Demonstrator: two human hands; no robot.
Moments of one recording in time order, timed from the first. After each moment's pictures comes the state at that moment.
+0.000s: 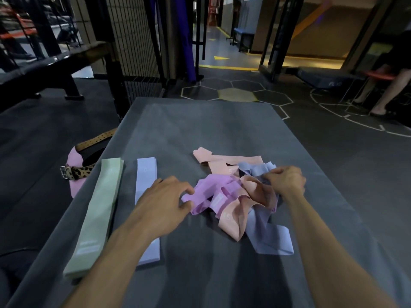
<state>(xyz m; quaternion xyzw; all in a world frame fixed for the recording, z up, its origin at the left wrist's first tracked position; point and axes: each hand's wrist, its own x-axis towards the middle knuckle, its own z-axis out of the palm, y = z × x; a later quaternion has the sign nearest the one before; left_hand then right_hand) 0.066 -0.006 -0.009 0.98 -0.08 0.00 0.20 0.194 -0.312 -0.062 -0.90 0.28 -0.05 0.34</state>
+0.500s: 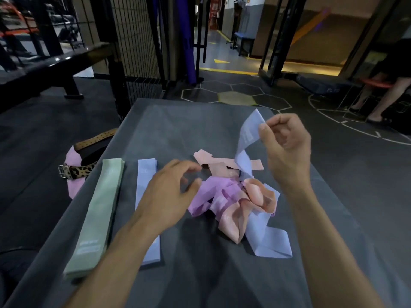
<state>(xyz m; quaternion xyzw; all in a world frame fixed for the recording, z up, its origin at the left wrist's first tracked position) 0.071 -0.016 0.003 0.90 -0.08 0.15 0.39 0.128 -0.241 0.061 -0.75 -0.09 -0.31 0.58</state>
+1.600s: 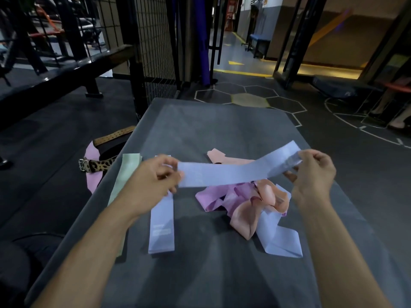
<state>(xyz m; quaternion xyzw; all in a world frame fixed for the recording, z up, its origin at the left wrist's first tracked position) 0.055 0.037 0.017 0.81 0.03 0.06 0.58 0.125 -0.259 0.029 -0.59 0.22 -0.22 0.75</state>
